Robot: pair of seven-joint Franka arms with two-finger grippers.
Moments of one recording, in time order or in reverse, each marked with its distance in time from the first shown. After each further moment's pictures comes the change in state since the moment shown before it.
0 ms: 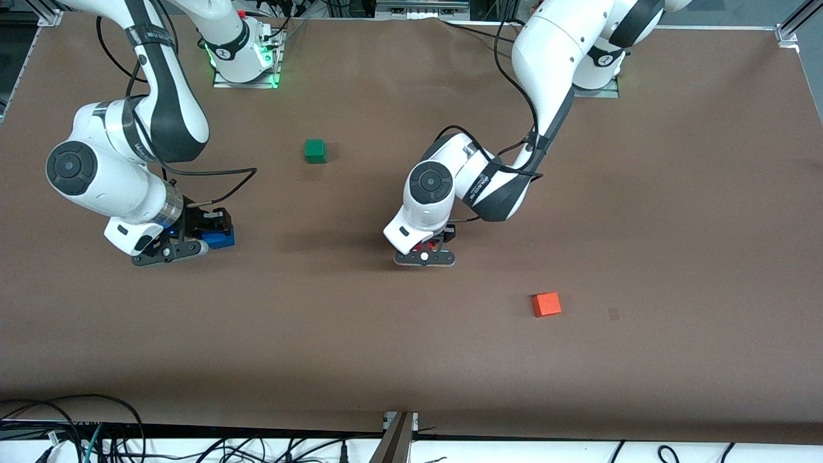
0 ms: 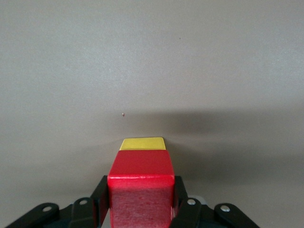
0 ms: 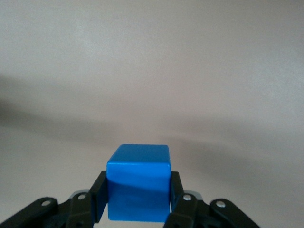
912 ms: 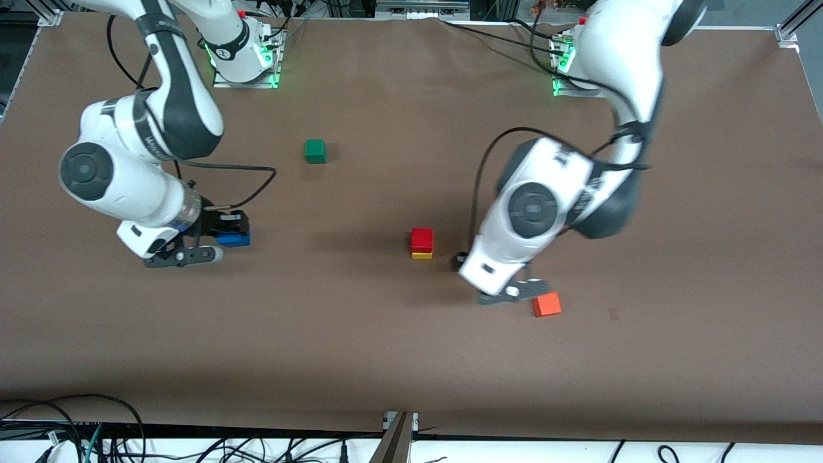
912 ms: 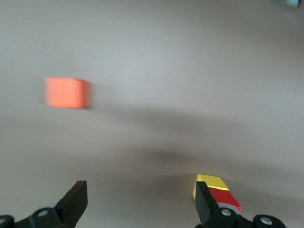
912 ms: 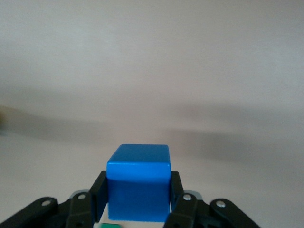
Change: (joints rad) left arm 0.249 -0.123 0.019 0.235 0.000 -0.378 0.036; right arm 0.082 0.055 0.037 0.167 0.002 -0.128 0.262
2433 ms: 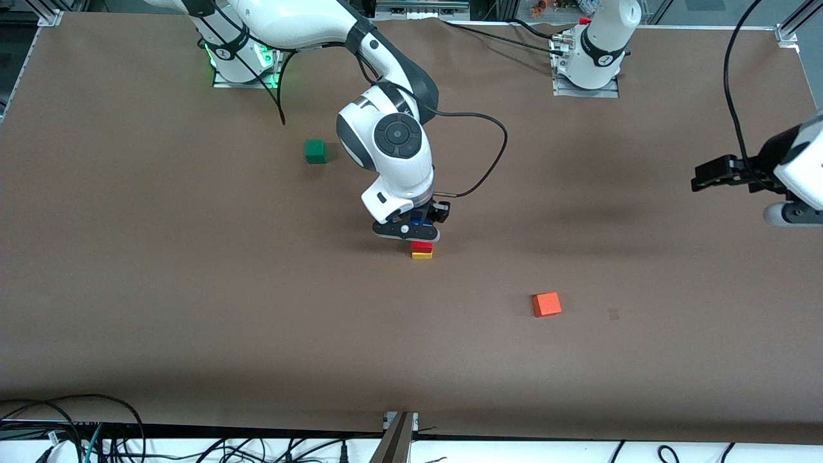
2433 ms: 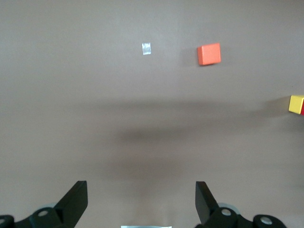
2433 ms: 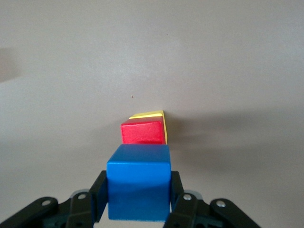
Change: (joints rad) left arm 0.426 -0.547 -0.017 -0.385 -0.001 -0.297 0.600; right arm 0.486 0.451 -0.008 0.523 -0.018 0.083 0.700
